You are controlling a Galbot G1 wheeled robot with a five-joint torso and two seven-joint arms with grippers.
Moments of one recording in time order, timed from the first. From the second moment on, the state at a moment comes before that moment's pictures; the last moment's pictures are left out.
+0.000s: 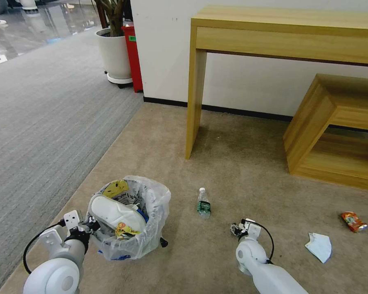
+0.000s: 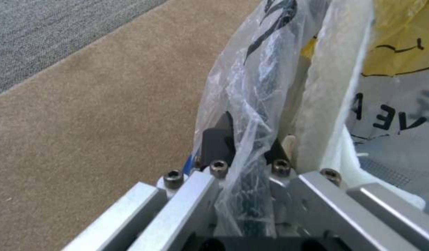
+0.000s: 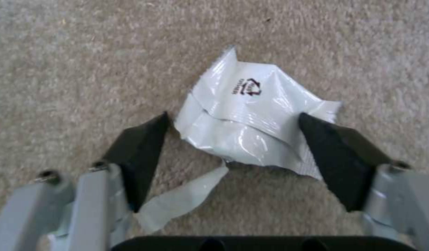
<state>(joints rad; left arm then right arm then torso) 1.60 -1.20 -0.67 -2.16 -0.85 0.46 -0.45 -1.02 1.22 0.03 1.21 0.87 -0.13 0.62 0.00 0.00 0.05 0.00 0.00</state>
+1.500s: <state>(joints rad) 1.64 -1.20 -0.64 -2.23 -0.84 0.47 -0.44 -0.83 0.77 -0.20 1.85 1.03 0.51 -0.29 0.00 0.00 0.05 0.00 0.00</state>
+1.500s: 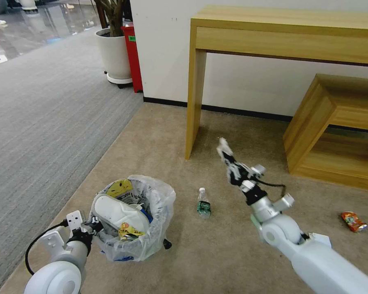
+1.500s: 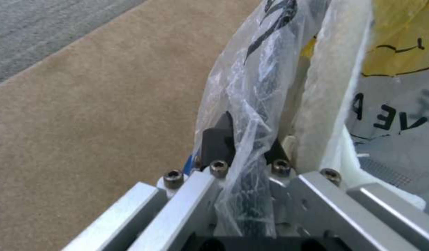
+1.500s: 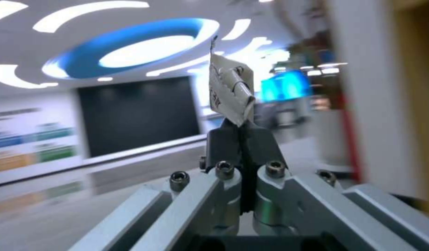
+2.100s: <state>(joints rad) 1.57 -1.09 -0.62 -2.24 -0.96 0.53 -0.47 -0.55 0.77 -0.61 1.85 1.08 0.48 -0.29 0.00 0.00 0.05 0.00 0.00</state>
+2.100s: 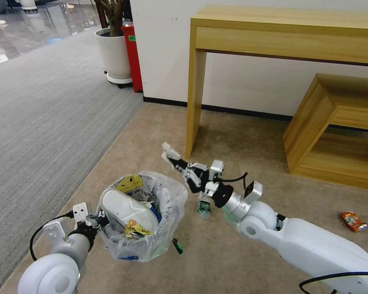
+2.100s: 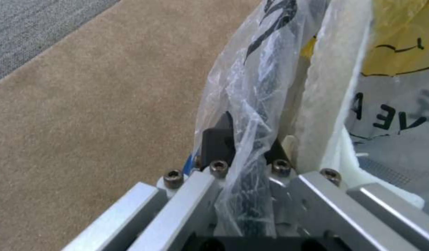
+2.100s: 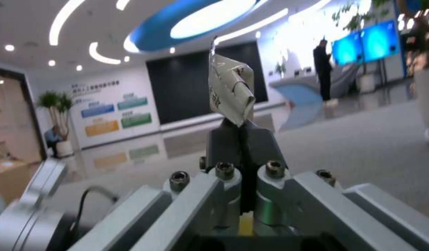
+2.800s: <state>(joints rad) 1.54 -1.08 -0.61 -2.21 -0.97 0.52 -0.47 -0.44 0.89 -0.86 1.72 1.03 0.46 -0.21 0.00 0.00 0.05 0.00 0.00</state>
